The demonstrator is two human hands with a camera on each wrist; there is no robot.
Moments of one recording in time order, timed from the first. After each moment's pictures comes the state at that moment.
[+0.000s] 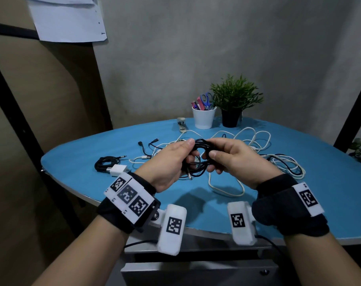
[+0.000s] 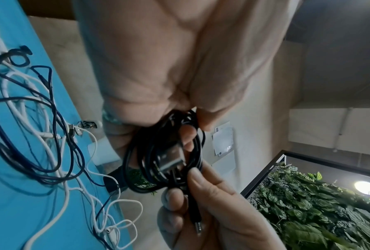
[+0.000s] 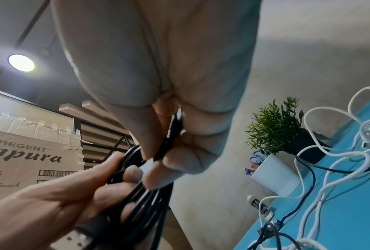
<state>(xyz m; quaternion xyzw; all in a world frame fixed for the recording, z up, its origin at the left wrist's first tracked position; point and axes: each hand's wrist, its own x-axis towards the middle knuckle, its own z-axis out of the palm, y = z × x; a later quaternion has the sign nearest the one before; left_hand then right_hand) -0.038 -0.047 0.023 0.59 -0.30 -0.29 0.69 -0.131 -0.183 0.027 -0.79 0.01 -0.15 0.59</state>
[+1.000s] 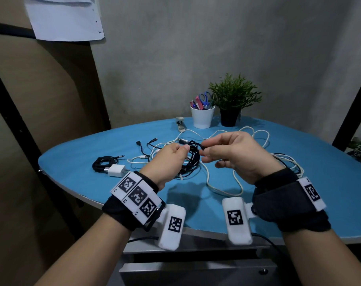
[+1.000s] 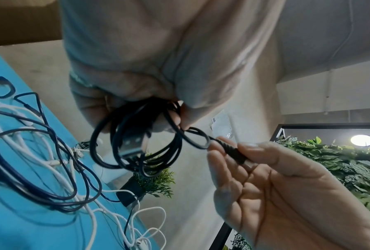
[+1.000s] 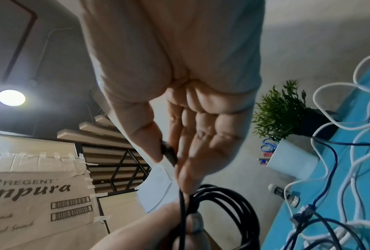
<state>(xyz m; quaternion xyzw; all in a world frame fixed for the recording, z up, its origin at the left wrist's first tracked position) -0.021 -0.055 0.010 0.78 -0.30 -0.11 0.53 -0.134 -0.177 0.045 -0.73 0.12 -0.18 0.65</state>
